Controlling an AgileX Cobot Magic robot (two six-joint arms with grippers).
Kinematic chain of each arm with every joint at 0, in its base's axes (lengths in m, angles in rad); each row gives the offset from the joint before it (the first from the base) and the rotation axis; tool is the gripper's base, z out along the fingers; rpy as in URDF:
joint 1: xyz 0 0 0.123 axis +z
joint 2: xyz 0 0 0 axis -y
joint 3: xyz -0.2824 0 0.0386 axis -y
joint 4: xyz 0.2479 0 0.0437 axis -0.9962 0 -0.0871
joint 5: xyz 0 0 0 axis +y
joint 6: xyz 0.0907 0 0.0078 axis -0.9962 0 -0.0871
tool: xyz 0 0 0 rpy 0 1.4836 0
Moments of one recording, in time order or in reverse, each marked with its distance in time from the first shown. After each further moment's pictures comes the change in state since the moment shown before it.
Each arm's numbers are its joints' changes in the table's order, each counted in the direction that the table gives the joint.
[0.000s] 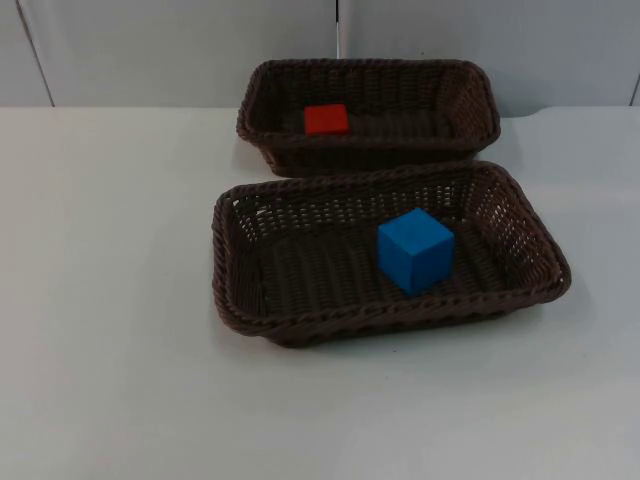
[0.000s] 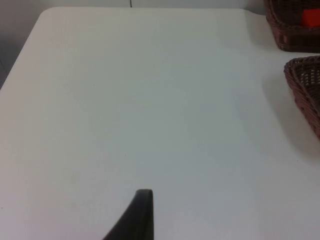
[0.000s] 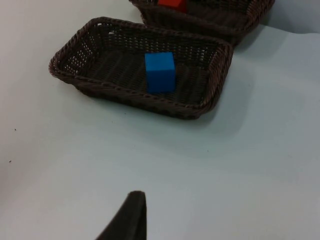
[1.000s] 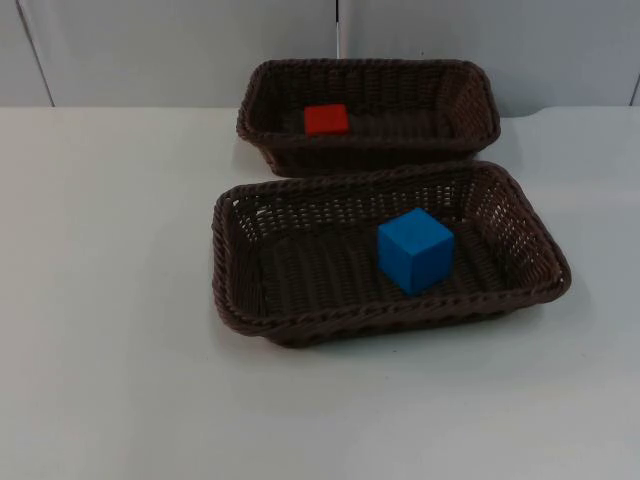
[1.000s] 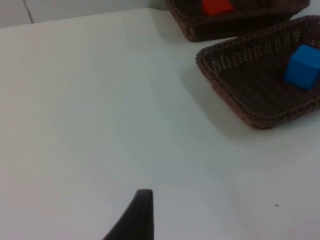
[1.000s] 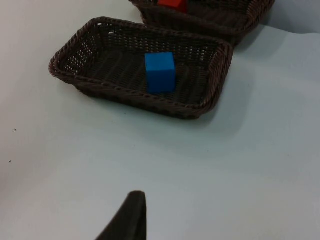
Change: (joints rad) right arm 0.000 0.000 0.000 0.000 0.000 0.002; left arm -0.275 0.000 0.000 0.000 0.000 0.000
